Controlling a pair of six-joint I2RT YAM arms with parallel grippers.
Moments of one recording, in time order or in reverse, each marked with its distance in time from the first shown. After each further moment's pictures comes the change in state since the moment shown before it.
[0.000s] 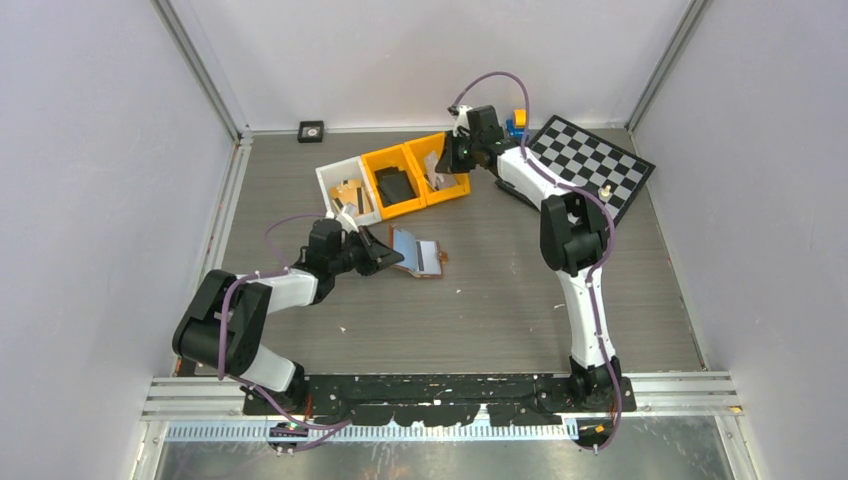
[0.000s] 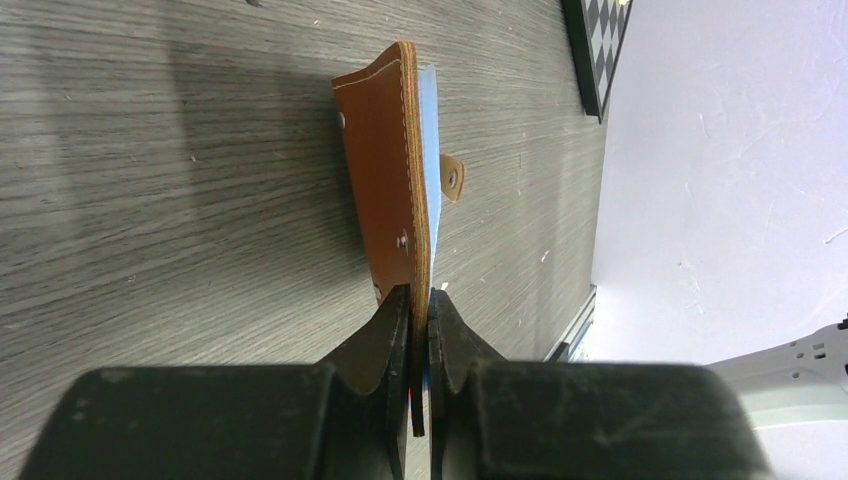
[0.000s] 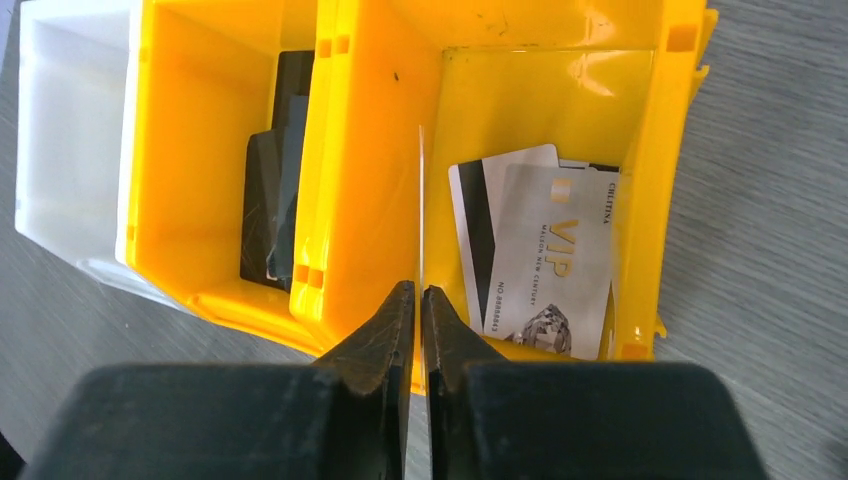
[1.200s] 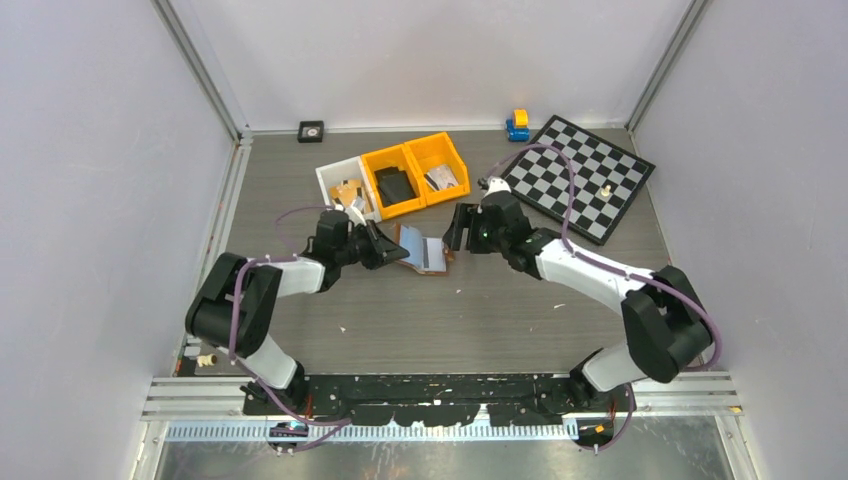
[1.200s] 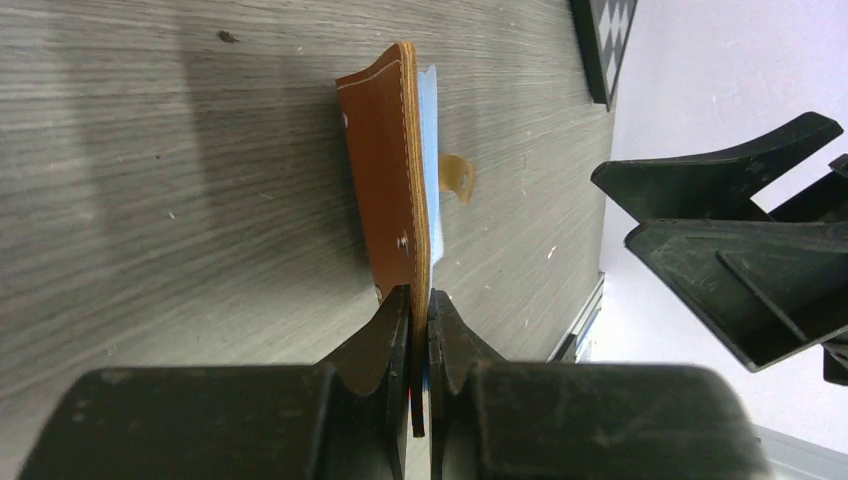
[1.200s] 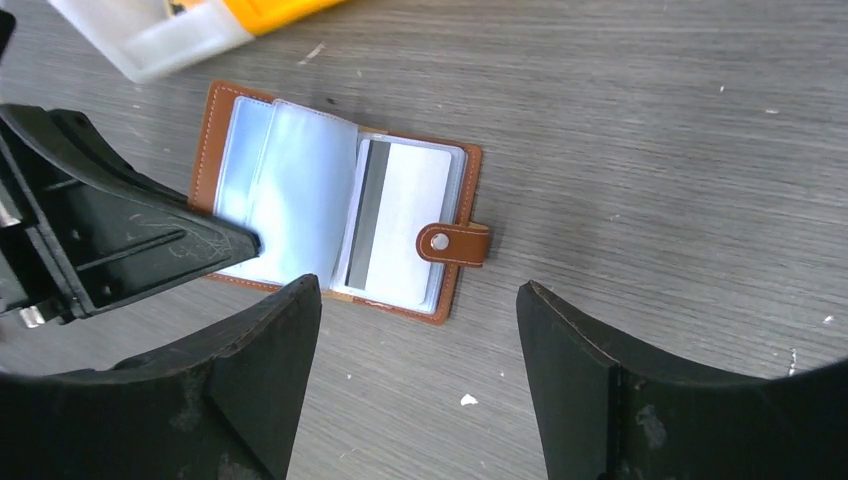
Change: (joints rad) left arm -0.006 0.078 0.076 -0.016 0.035 0.040; right arm 0.220 -0.873 -1.090 0.281 0.373 0.305
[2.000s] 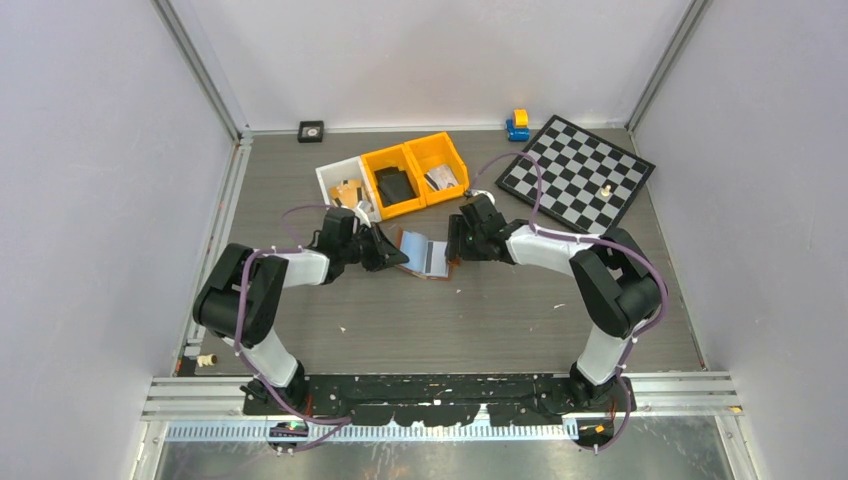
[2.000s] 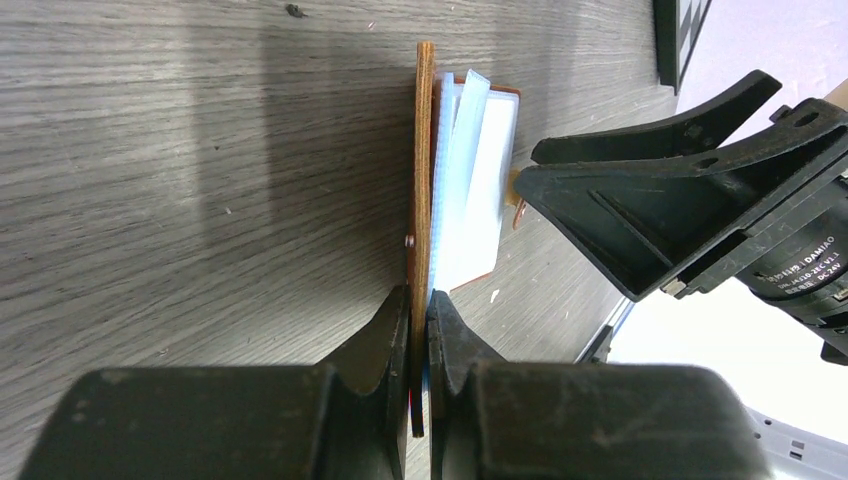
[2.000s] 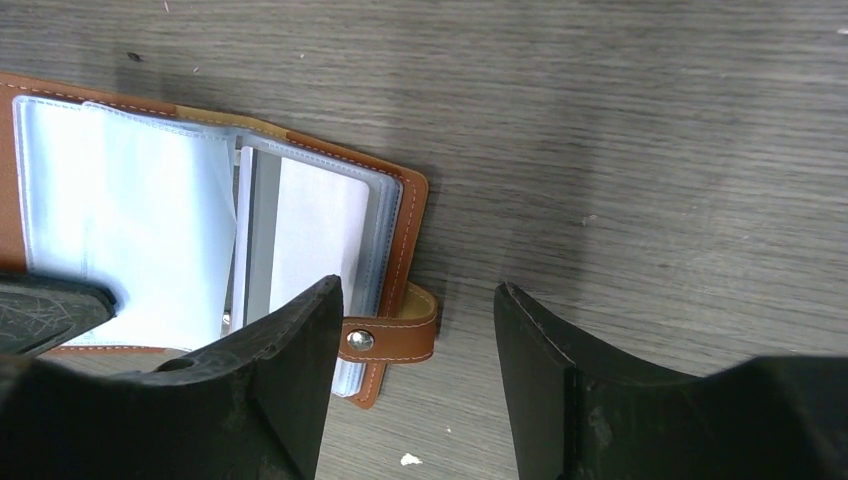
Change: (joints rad) left arm -0.003 0.098 0.087 -0.139 0.006 0.073; right arm 0.012 0.310 0.114 -0.084 0.059 0.006
